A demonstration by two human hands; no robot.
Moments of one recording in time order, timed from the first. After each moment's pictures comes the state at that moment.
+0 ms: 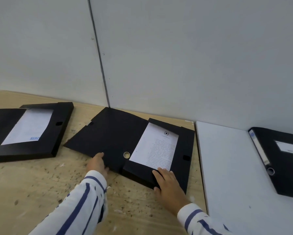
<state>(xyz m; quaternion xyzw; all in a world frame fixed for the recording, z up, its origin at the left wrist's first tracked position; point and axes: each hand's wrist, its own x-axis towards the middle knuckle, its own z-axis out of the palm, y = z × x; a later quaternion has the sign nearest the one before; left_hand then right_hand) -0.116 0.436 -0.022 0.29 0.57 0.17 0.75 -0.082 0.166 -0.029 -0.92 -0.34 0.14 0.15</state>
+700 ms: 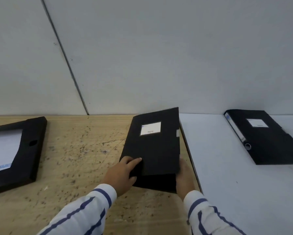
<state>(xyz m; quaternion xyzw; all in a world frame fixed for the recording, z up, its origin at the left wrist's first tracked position) -0.110 0.371 -0.001 0.98 -0.01 -0.05 0.21 -0.073 0.150 0.005 -0.71 0.06 0.09 0.70</state>
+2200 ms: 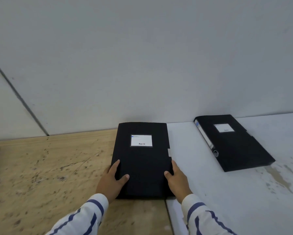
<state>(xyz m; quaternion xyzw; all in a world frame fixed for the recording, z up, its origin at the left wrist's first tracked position) -0.028 0.280 -0.015 0.89 0.17 -0.06 0.42 -0.004 0.044 0.010 -0.86 0.08 0.13 0.48</state>
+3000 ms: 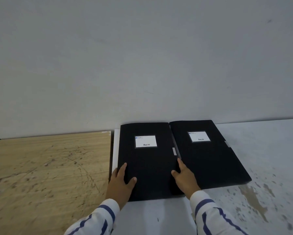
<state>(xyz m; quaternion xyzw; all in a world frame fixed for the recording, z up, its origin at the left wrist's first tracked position) 0.053 0.066 -0.027 0.88 0.21 -0.05 0.41 0.115 -0.153 -0.004 -0.88 0.11 0.19 0.42</state>
